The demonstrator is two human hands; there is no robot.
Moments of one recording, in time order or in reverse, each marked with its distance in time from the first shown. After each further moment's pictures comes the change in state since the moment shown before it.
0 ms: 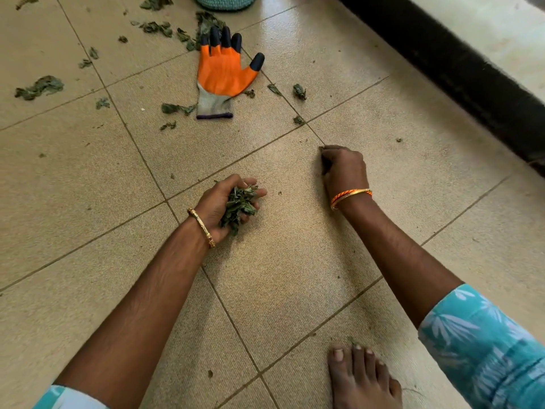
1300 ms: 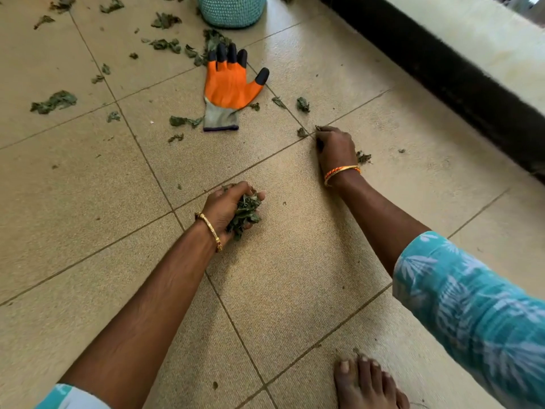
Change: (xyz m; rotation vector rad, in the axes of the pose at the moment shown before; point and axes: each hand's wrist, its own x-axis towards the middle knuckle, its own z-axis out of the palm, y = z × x) left_hand 0.001 0.006 0.004 0.059 0.141 0.110; right_hand 0.071 0.007 0.031 -0.094 0.038 -0.097
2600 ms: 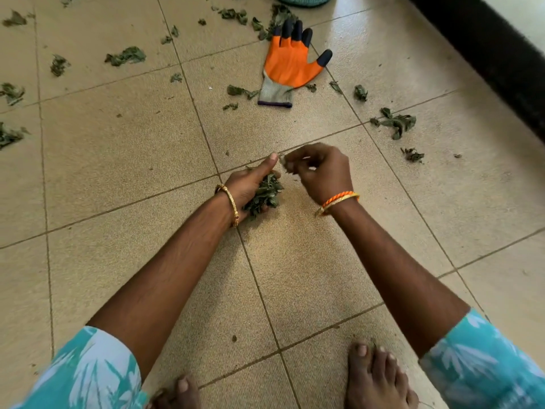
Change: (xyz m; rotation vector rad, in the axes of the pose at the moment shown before) left_hand -0.012 -0.008 -0.040 0.090 0.075 -0.019; right_hand -0.091 -0.120 -0.013 0.636 -0.170 0.001
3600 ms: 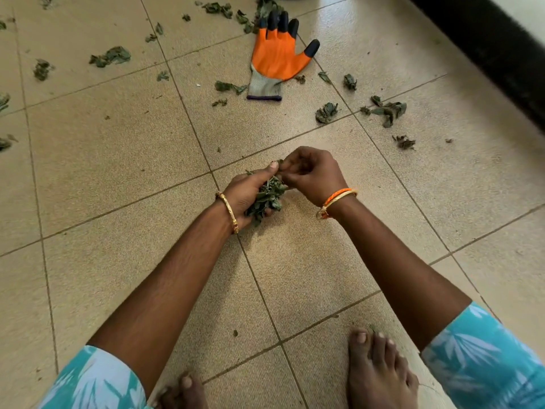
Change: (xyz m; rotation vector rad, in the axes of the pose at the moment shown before) left_hand -0.015 -0.008 0.013 -0.070 -0.093 -0.019; right_hand -0.016 0.002 -0.007 0.184 -0.219 0.169
